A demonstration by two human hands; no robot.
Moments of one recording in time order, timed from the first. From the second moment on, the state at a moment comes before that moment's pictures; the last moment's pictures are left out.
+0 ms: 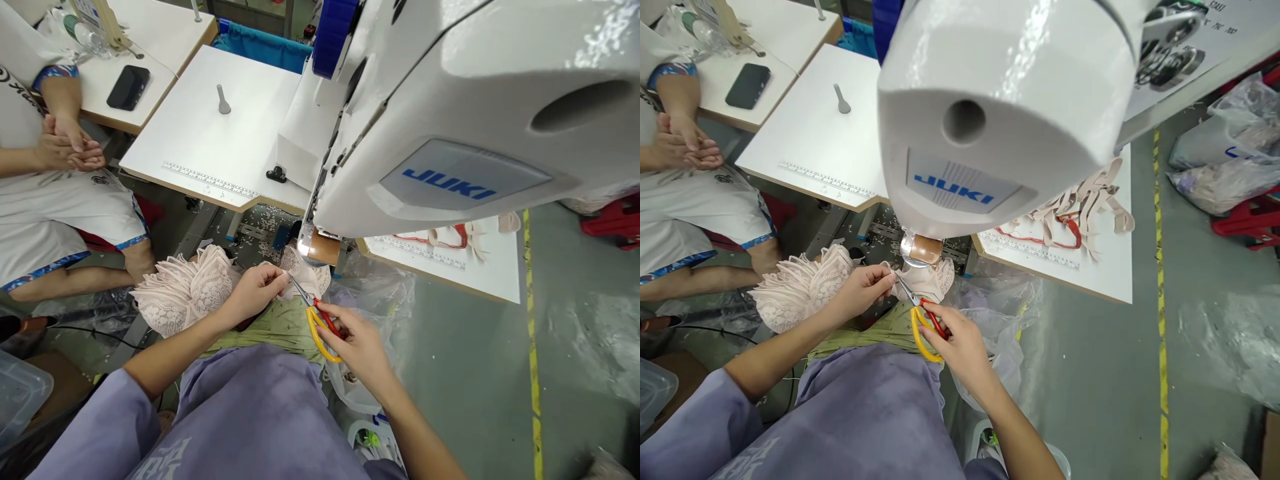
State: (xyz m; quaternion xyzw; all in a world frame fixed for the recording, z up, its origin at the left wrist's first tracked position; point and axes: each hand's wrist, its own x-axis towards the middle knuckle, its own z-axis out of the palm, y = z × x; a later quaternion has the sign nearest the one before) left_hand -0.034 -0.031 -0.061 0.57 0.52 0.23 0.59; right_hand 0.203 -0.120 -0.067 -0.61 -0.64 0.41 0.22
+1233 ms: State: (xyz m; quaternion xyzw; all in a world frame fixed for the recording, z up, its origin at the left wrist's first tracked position) left_hand -0.026 -0.019 -0.026 0.52 0.40 0.03 0.75; right_hand 0.194 -0.062 -0.057 -0.42 -0.87 0.18 0.18
